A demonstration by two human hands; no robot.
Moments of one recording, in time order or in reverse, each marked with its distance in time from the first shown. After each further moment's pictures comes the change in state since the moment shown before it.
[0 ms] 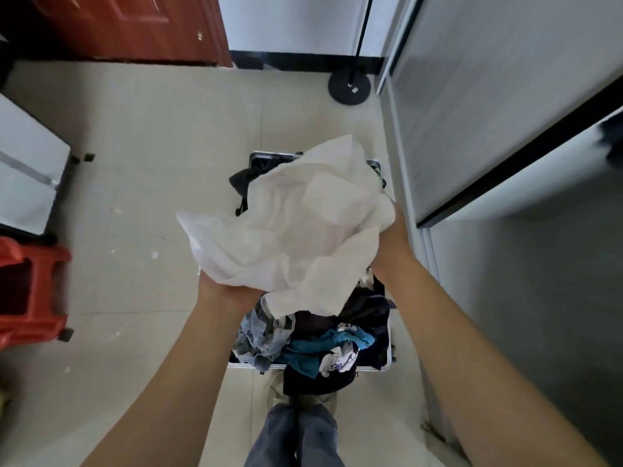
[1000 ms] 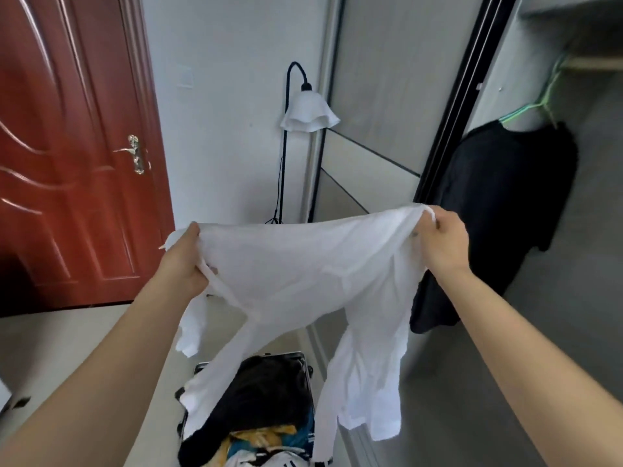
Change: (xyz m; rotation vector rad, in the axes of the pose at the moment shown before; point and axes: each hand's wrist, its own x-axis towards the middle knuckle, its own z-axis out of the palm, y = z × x) left_hand -0.207 0.161 0.313 0.422 -0.284 0.352; right_hand -0.260 -0.372 -0.149 -0.523 0.557 -0.999
